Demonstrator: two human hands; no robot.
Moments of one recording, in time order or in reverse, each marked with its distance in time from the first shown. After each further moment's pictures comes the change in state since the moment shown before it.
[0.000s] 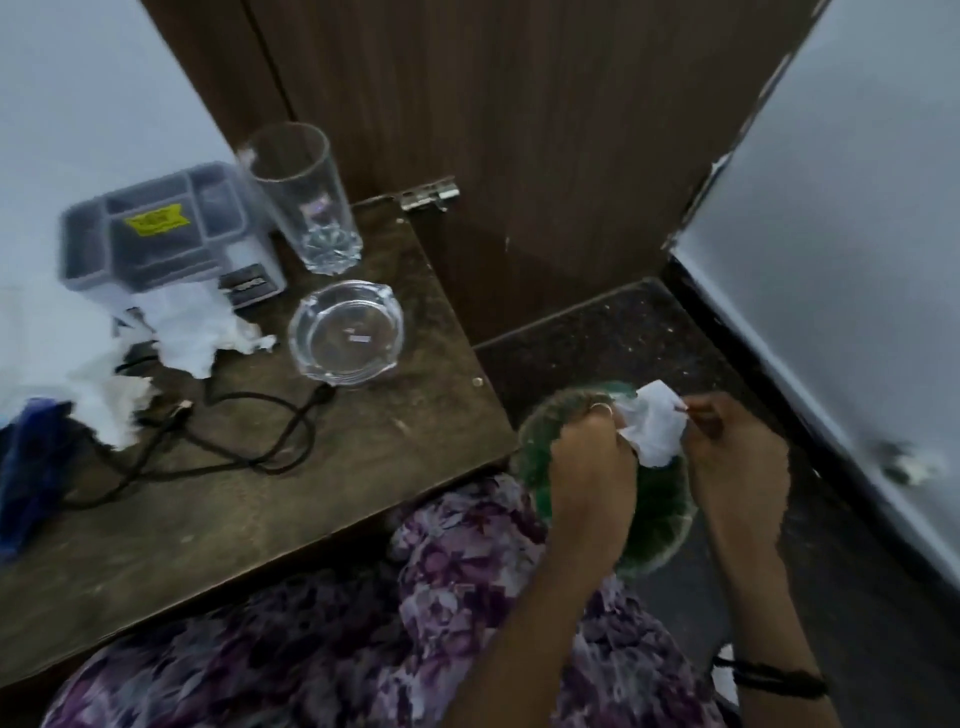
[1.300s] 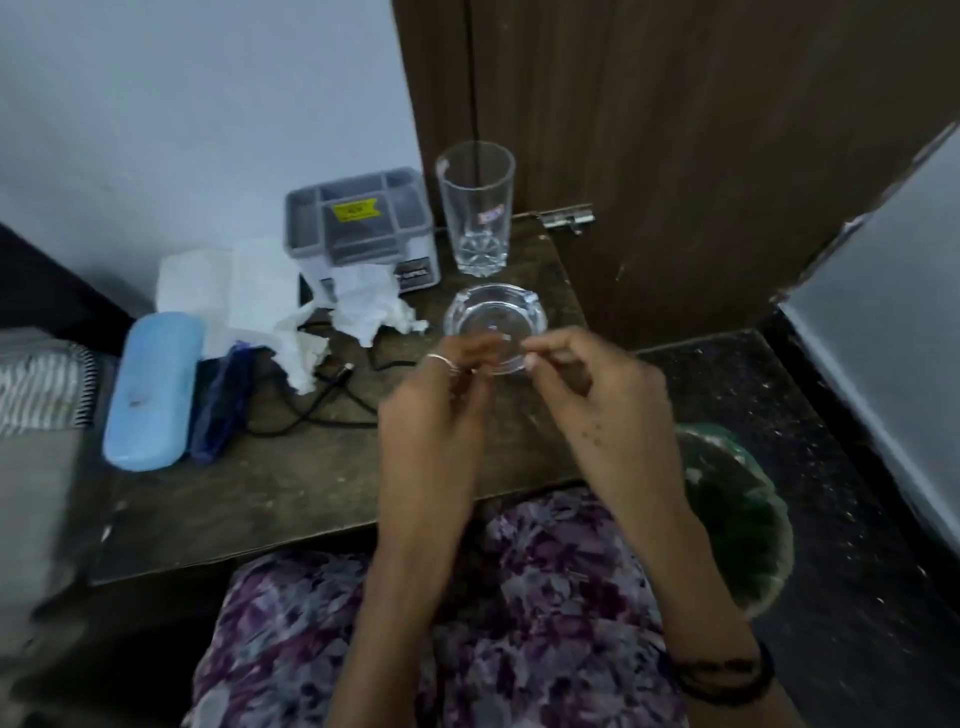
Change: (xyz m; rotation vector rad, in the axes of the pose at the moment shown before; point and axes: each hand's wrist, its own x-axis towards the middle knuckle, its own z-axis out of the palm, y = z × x) left_hand -0.061 -0.077 -0.198 -0.348 0.503 0.150; right_hand -0.077 -0.188 0.033 0.327 -0.397 -0.545
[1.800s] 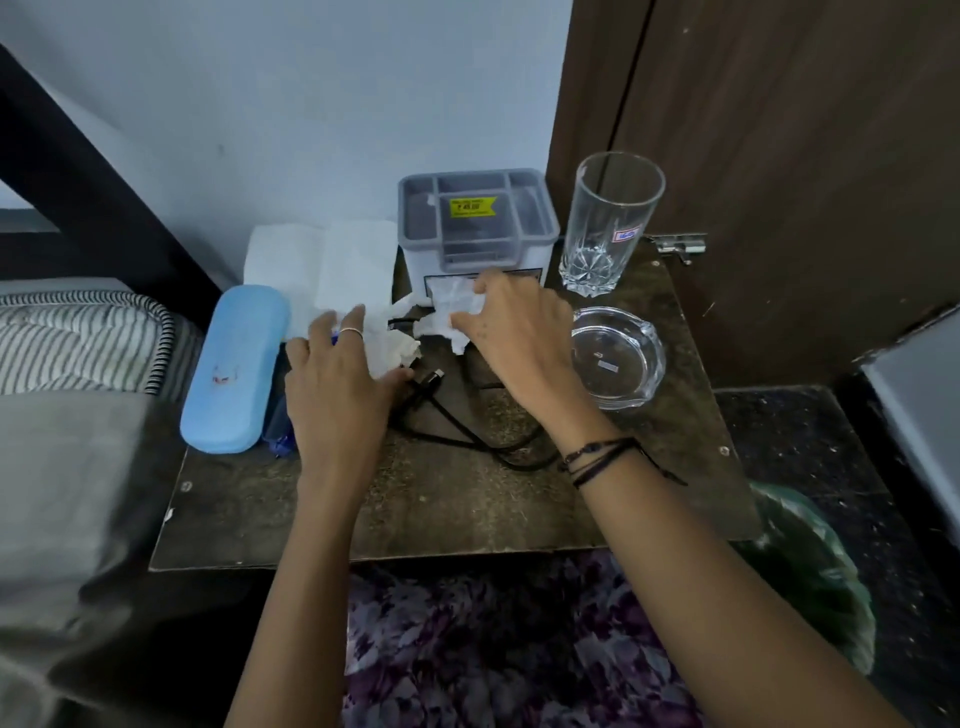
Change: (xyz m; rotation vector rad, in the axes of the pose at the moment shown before) left_hand 0.073 -0.119 -0.091 0.742 0.205 -0.229; right_hand 0.105 -0.035 0.155 -0.517 -0.206 -0.198
